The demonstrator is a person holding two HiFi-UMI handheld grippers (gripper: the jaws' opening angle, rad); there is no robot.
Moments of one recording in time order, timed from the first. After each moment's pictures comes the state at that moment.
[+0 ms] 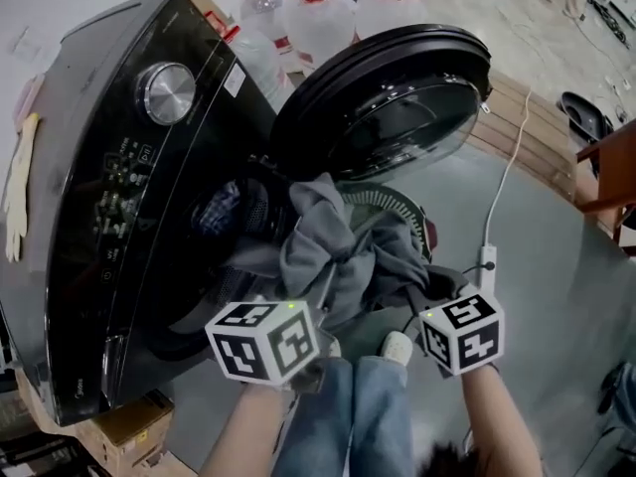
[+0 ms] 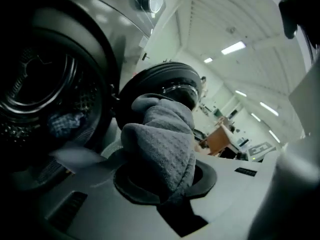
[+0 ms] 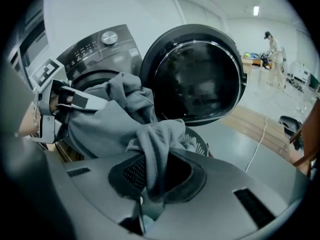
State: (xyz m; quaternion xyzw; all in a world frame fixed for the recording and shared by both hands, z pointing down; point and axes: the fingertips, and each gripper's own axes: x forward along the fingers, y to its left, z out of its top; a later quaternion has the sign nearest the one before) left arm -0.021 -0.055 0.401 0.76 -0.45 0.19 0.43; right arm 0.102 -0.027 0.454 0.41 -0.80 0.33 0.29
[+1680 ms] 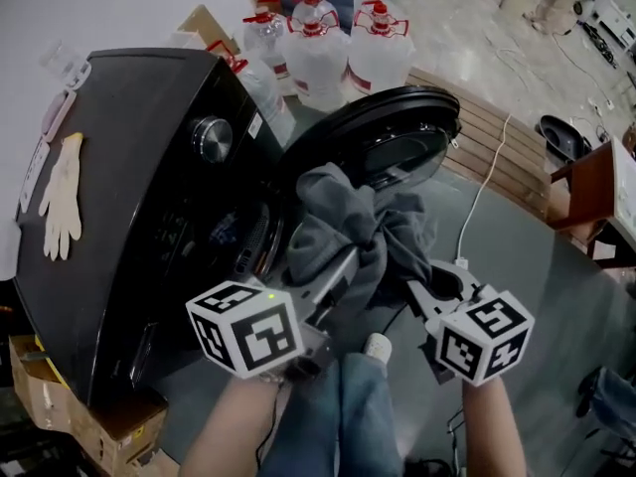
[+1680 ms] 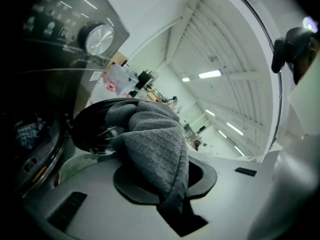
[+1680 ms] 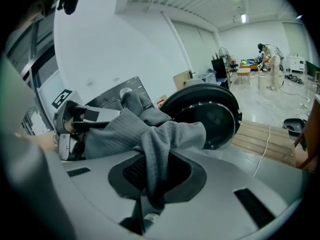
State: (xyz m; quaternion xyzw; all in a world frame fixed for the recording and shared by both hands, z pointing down) left arm 0.034 -0.082 0.228 0.82 -0.34 0.05 0.45; right arm 0.114 -0.054 0.267 0.43 -0.83 0.32 0.17
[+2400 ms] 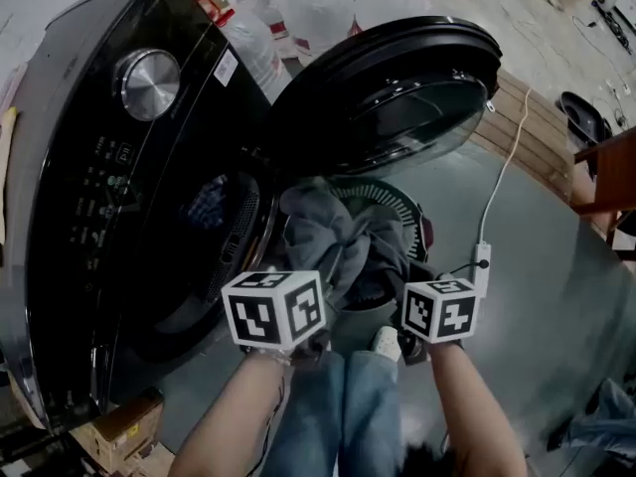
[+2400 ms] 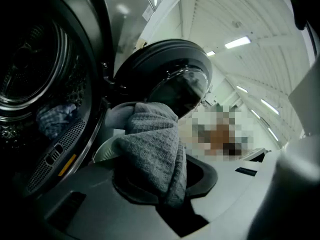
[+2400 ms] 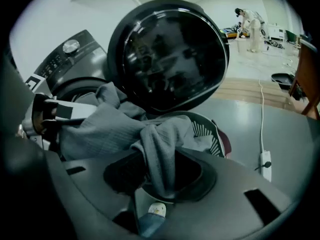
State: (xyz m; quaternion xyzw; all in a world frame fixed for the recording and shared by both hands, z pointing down) left arm -0.008 -0.084 0.452 0.75 -0.43 0.22 0.45; right arm 0.092 -0.047 0.526 0.45 -0.73 0.46 0.22
